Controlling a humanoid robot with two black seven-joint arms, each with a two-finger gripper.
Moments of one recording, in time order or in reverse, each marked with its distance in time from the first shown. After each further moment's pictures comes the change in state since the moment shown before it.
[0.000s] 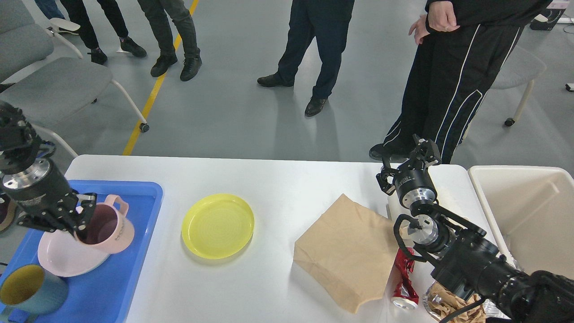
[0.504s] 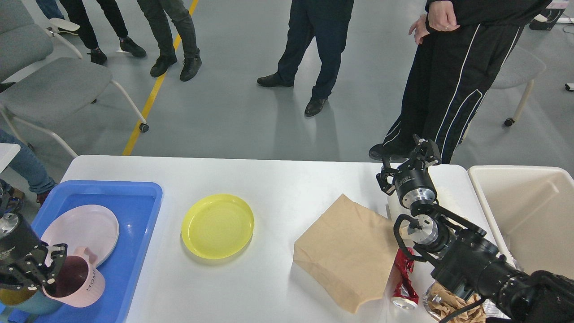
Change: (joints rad) left arm 0.229 0.073 -0.025 0.057 -0.002 0.000 -0.006; right arm 0.000 0.000 0.000 0.000 0.000 0.000 0.000
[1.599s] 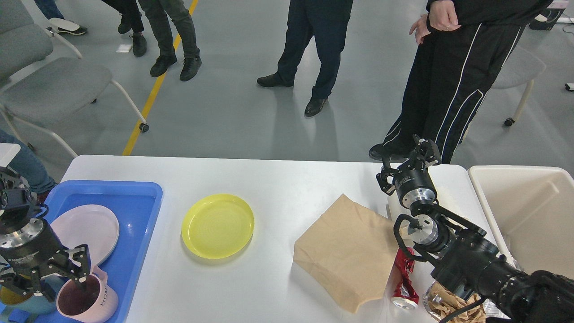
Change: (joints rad) left arm -0.014 -0.068 0.010 0.003 0.001 0.000 -0.003; right arm 0.000 0.000 0.000 0.000 0.000 0.000 0.000
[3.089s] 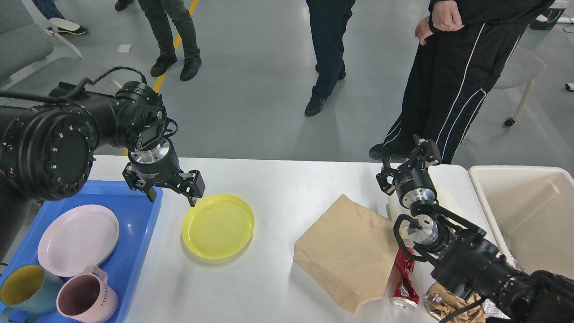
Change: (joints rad) left arm -0.174 -0.473 -0.014 0.198 -0.031 0.002 0.010; right arm 0.000 0.000 0.000 0.000 0.000 0.000 0.000
